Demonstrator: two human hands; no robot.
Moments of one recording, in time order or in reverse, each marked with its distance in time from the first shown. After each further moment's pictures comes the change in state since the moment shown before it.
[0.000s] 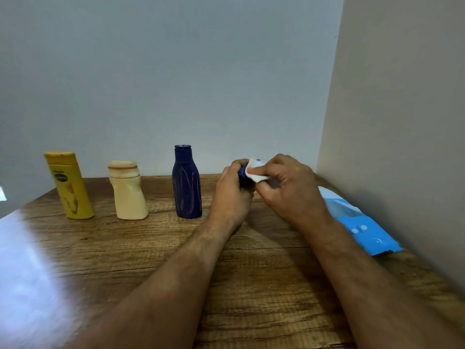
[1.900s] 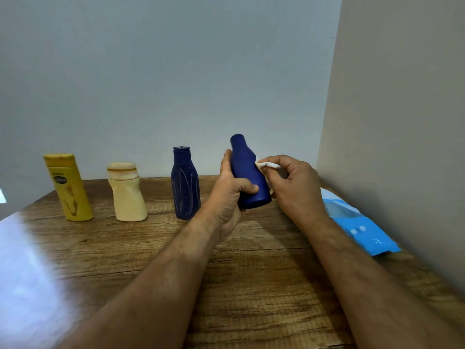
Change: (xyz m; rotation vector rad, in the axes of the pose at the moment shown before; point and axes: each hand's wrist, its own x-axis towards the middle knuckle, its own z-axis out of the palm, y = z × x) left_hand -0.010 0.038 -0.010 -0.744 -0.150 -0.295; right_hand 0.005 0.008 0.004 0.374 0.082 0.353
